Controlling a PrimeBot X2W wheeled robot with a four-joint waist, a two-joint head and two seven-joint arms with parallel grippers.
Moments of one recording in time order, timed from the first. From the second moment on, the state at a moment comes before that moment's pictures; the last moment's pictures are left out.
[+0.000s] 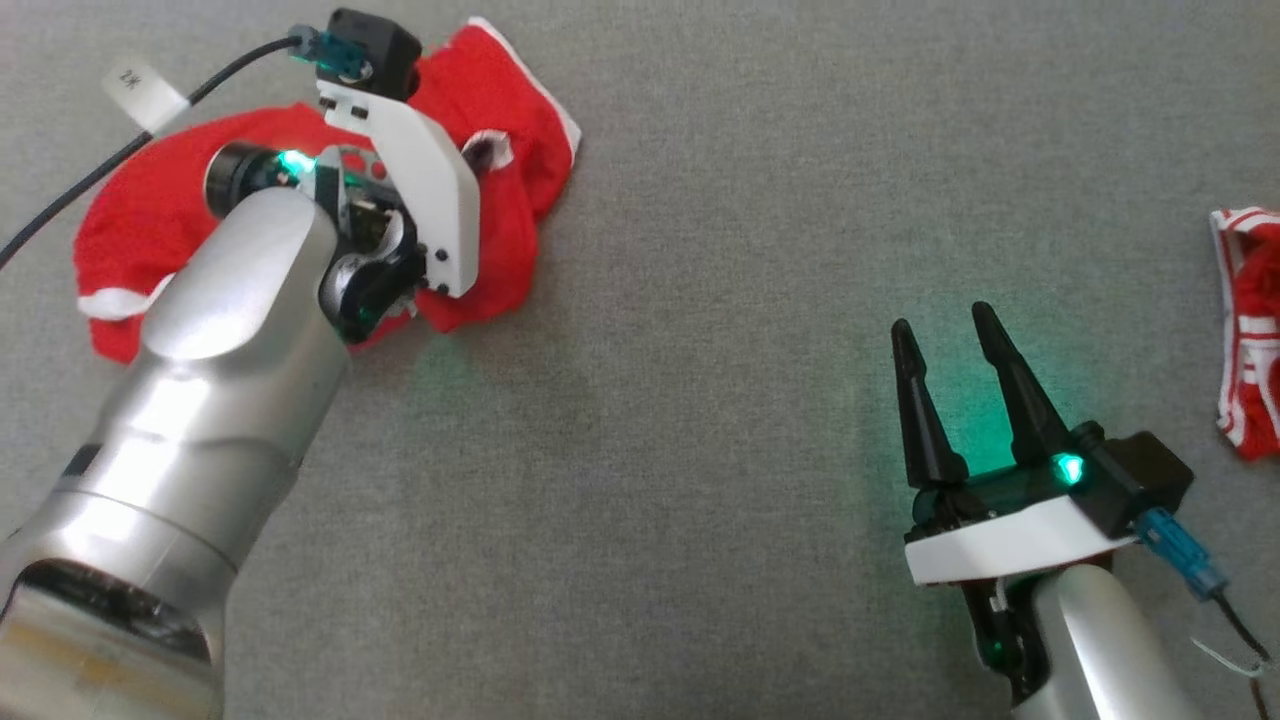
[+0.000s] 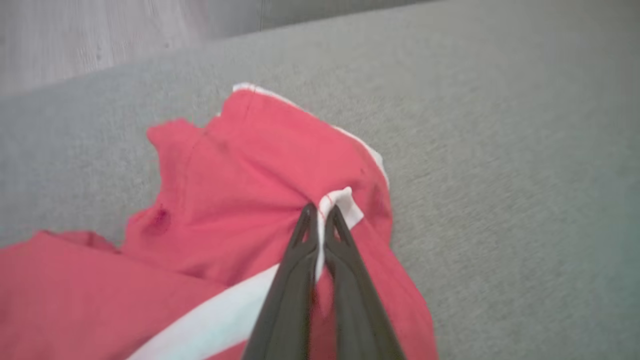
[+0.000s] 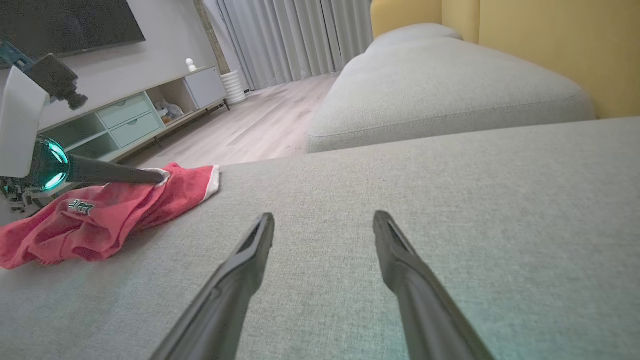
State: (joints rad) left arm -1.04 0.23 -0.78 0.79 -0.80 -0.13 0.55; right arm -0.12 -0.05 0.18 0.14 0.19 0.13 -0.25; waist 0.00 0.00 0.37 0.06
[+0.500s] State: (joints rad) left arm -1.03 0.16 -0.77 0.59 -0.83 -0.09 0.21; right arm -0.08 -0.05 0.14 0.16 0.21 0.13 -0.25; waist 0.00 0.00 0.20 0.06
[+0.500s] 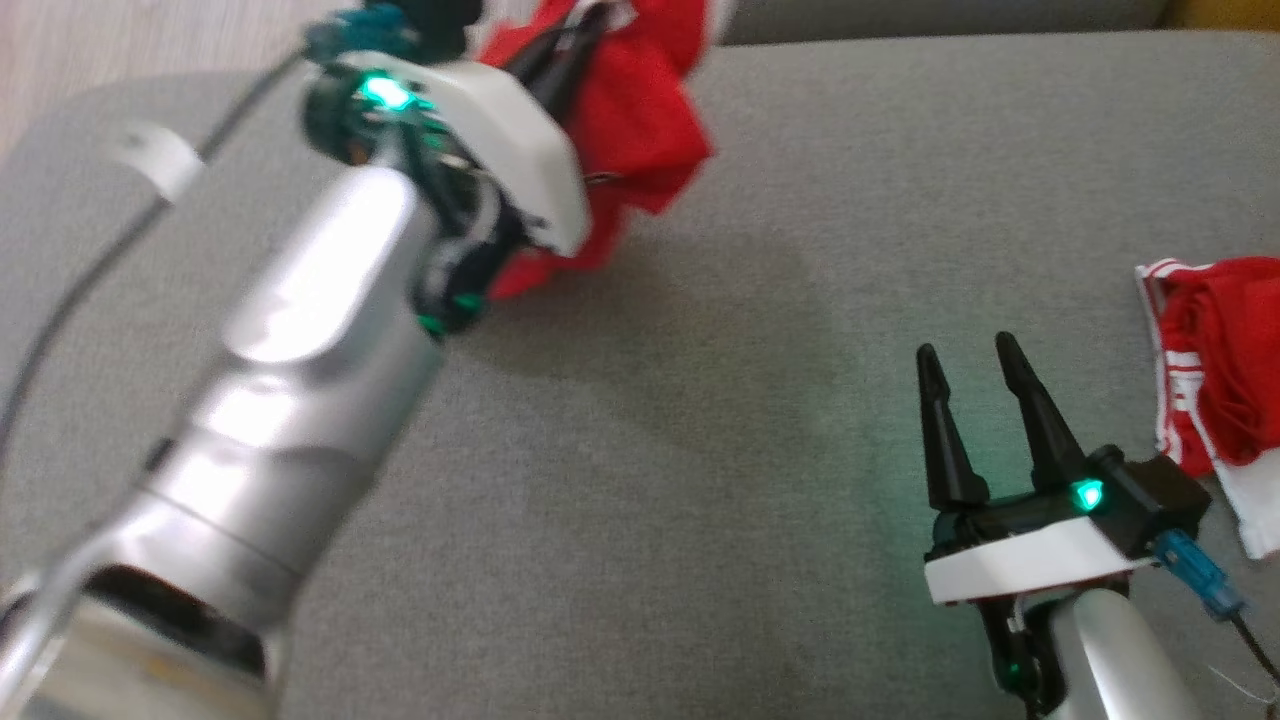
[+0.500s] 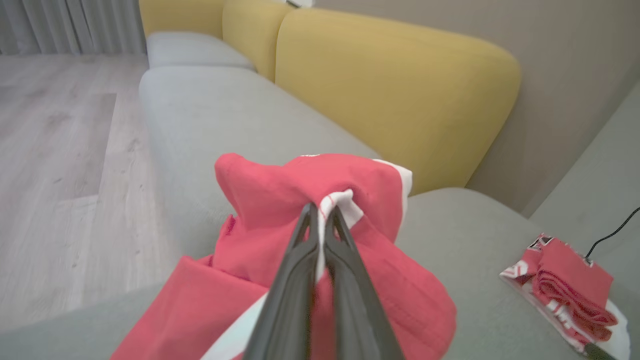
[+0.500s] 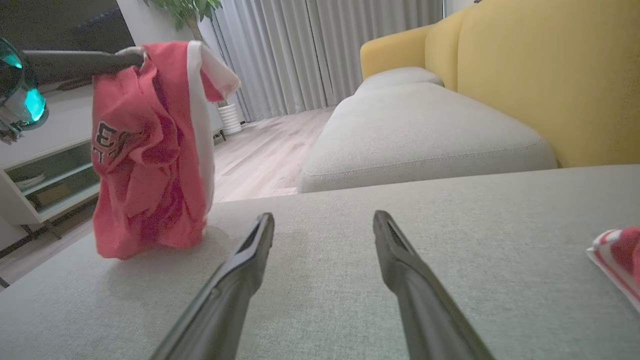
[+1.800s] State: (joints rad) left arm -0.73 0.17 -0.99 0.50 -0.73 0.30 -0.24; right arm -0.03 -0.05 0.09 0.14 0.24 0.13 -0.25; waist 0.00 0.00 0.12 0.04
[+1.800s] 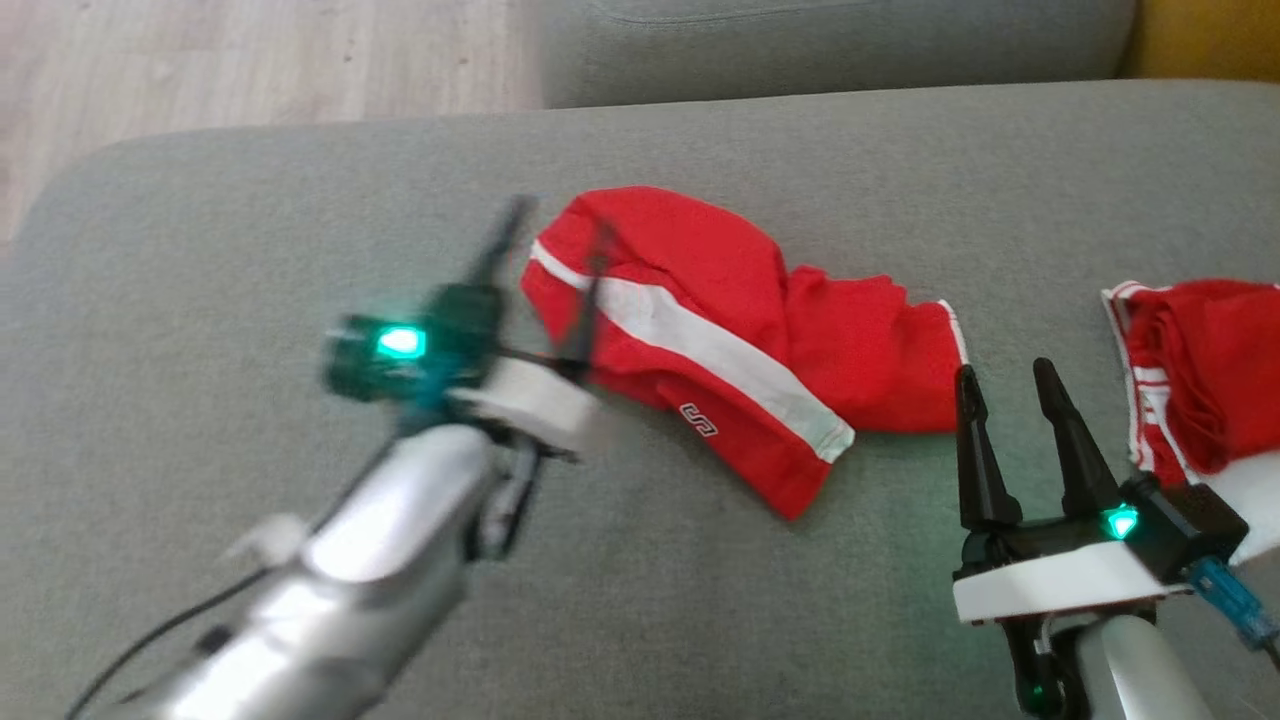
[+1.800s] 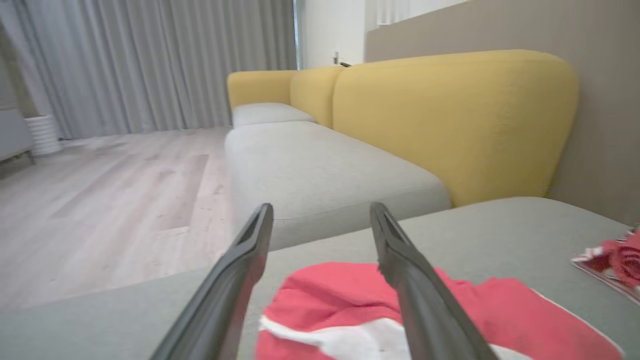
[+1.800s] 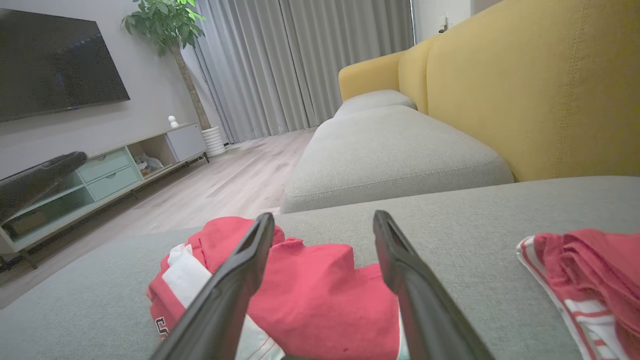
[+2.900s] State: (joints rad) left arm -0.18 0.10 -0.49 0.24 -0.41 0.17 -0.25; right arm -0.07 -0.10 0.15 0.28 0.22 0.13 -0.14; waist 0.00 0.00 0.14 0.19
